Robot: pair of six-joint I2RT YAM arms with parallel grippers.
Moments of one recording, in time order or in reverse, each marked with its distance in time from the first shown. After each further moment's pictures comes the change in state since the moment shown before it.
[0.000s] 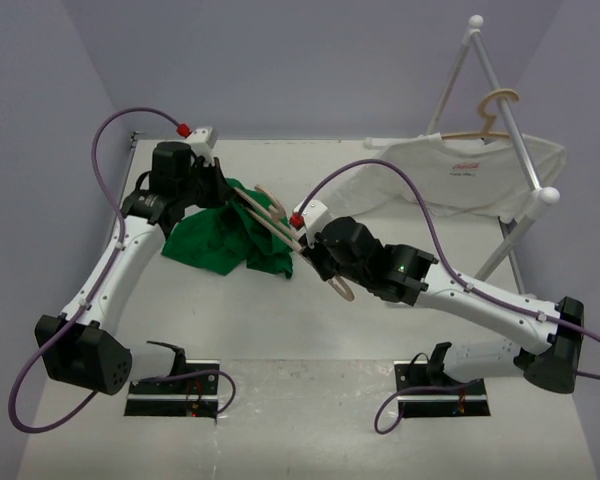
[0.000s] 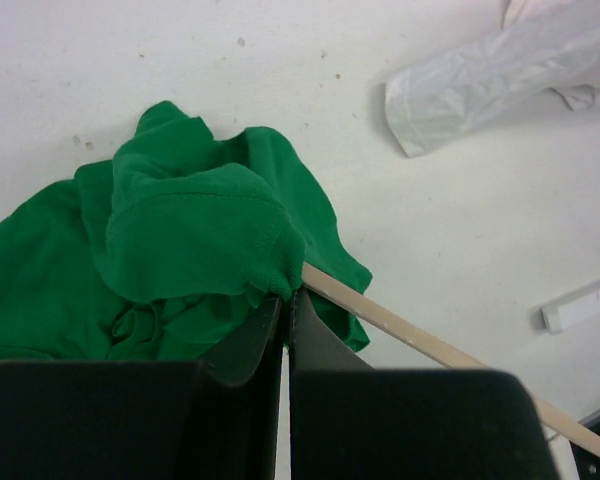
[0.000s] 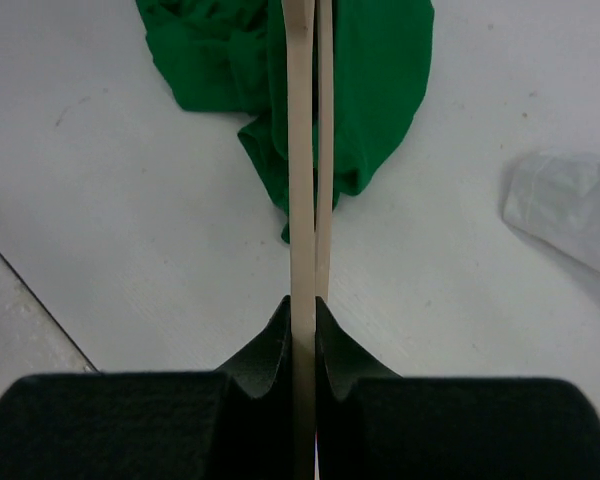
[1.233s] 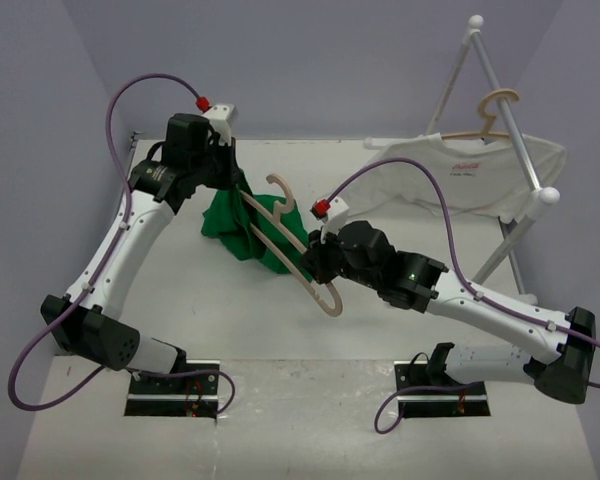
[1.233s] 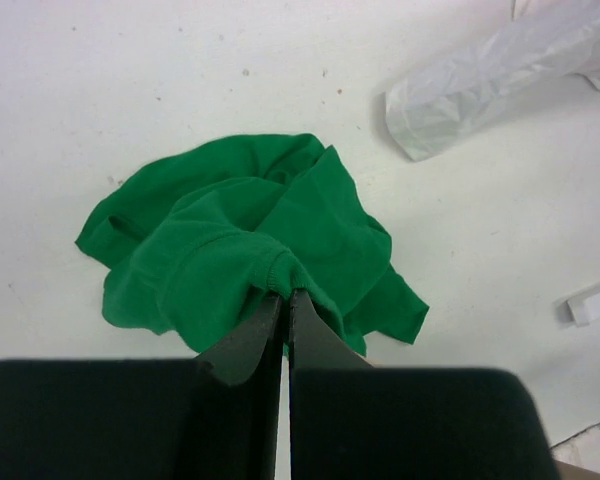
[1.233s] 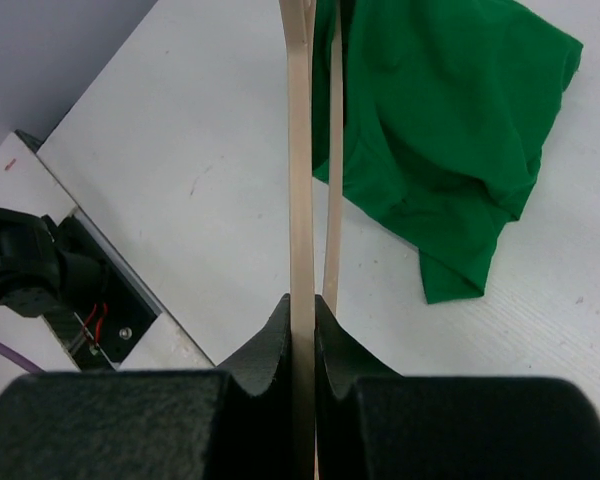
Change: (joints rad) left arm -0.107 0.139 0.333 -0.221 -0.123 0.097; right arm -0.037 -0.086 -0.116 0.161 -0.133 0.338
